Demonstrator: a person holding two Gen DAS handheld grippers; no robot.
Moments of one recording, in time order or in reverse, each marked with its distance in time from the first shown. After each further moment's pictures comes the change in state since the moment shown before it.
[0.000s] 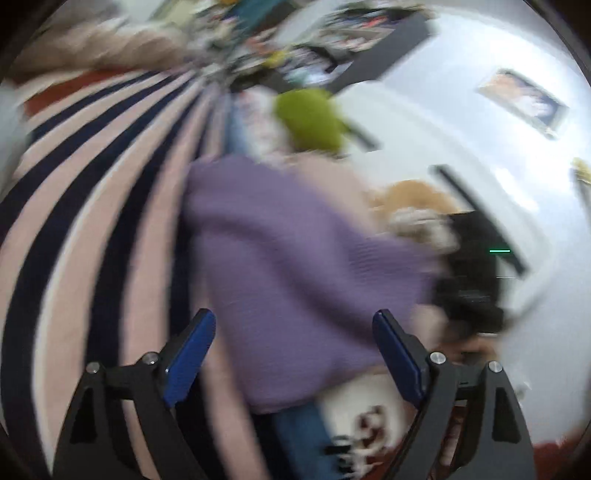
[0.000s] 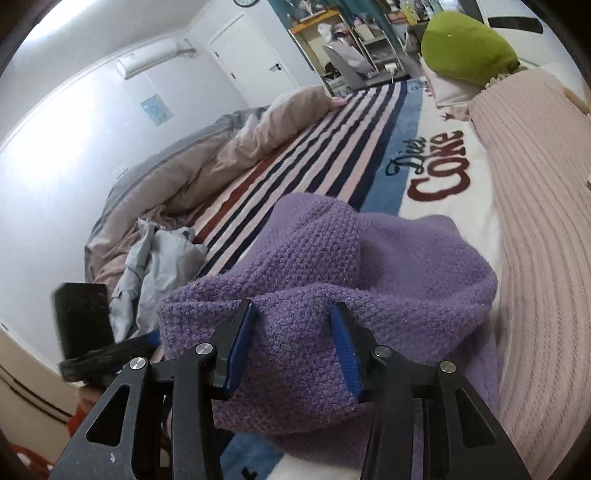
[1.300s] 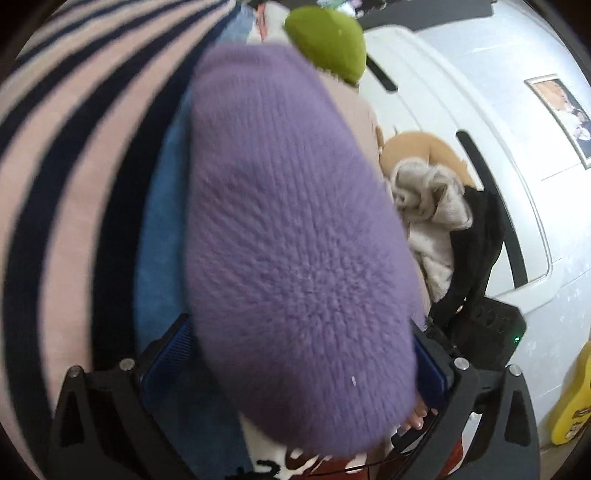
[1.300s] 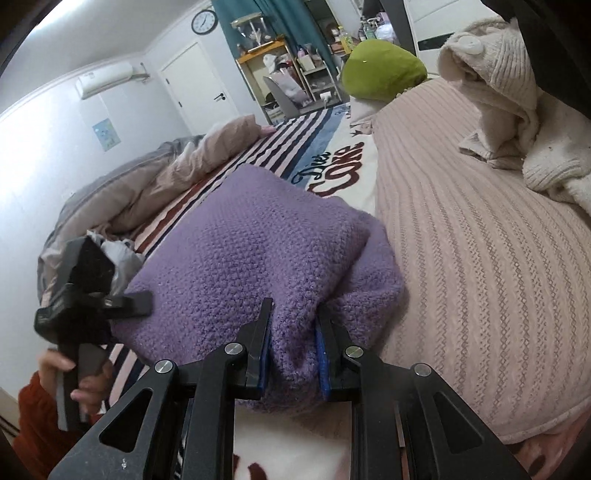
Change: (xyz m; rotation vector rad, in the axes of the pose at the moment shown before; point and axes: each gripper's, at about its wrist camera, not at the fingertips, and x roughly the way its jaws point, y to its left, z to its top) left arm 0.115 -0.058 -0.005 -0.159 0.307 -0.116; right arm -0.072 -0.045 -0.067 0.047 -0.141 -0.246
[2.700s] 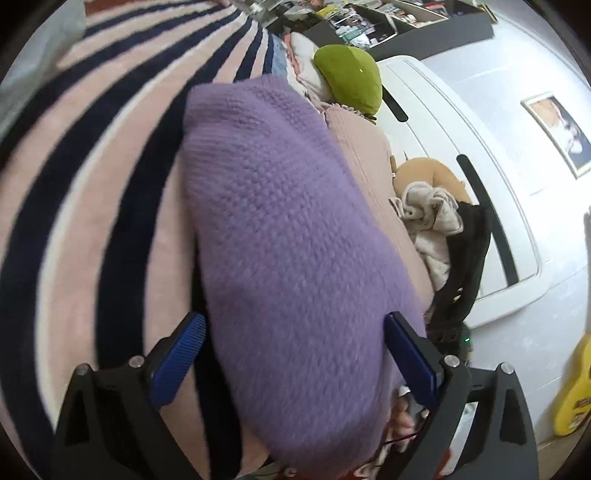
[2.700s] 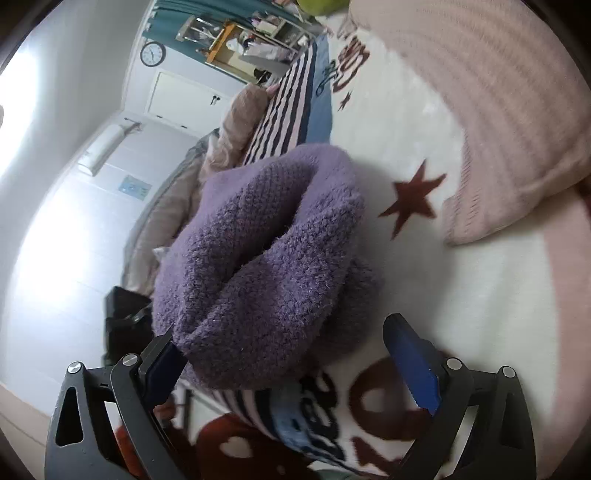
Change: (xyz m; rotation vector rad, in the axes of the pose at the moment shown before) left arm -0.133 0.061 -0.049 -0.036 -0.103 0.039; right arm 0.040 0.031 -0.093 0.473 0.147 0.372
